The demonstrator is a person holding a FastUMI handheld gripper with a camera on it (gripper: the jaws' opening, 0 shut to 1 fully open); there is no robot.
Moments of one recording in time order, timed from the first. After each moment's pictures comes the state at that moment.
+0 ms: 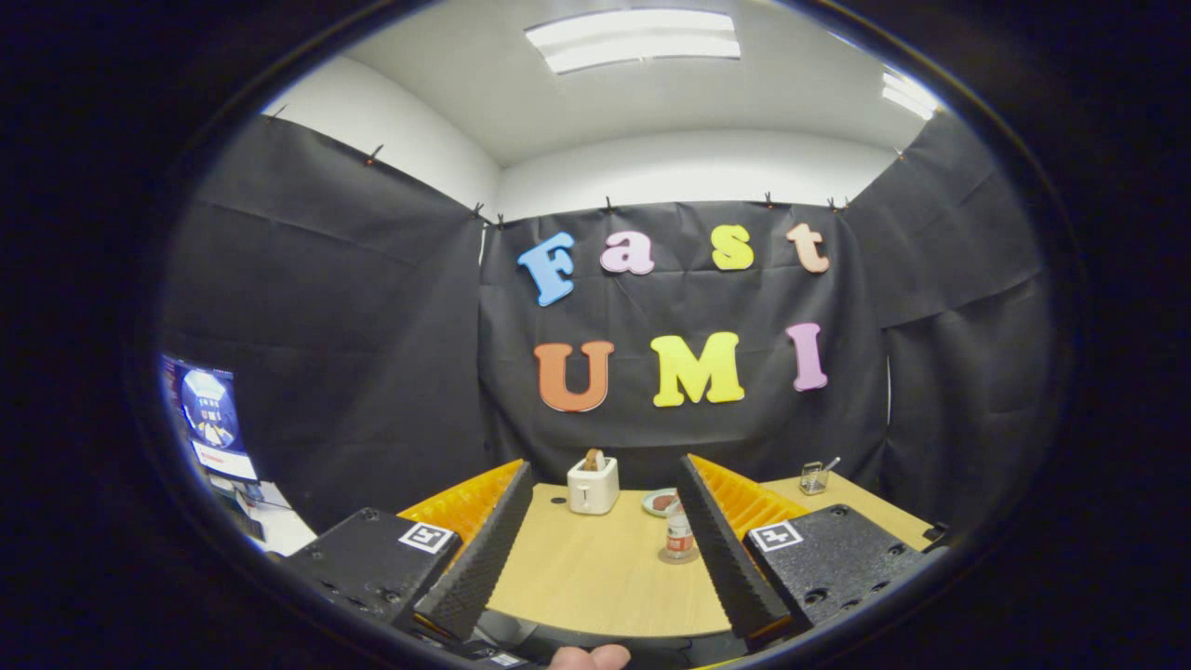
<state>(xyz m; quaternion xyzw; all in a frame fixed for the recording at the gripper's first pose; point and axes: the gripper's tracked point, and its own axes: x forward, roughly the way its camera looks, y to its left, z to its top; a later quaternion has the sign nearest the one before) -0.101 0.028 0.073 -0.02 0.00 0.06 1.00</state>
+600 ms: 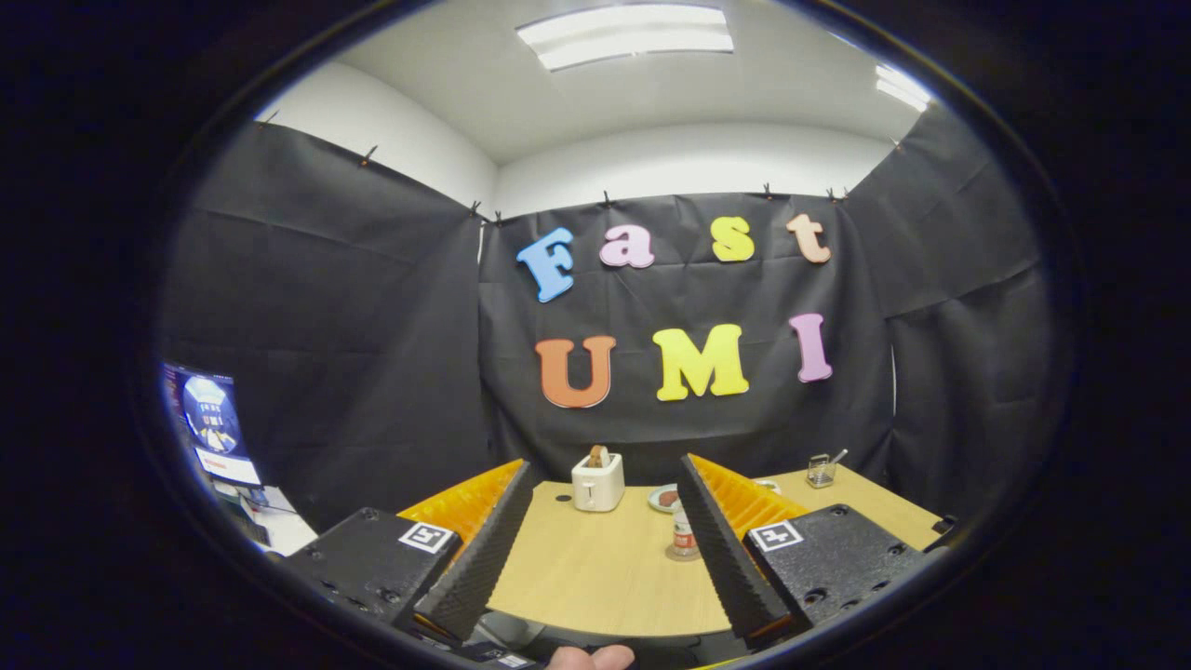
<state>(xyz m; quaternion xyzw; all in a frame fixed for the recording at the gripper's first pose) -0.091 0.028 0.070 -0.01 0.00 0.06 1.00</state>
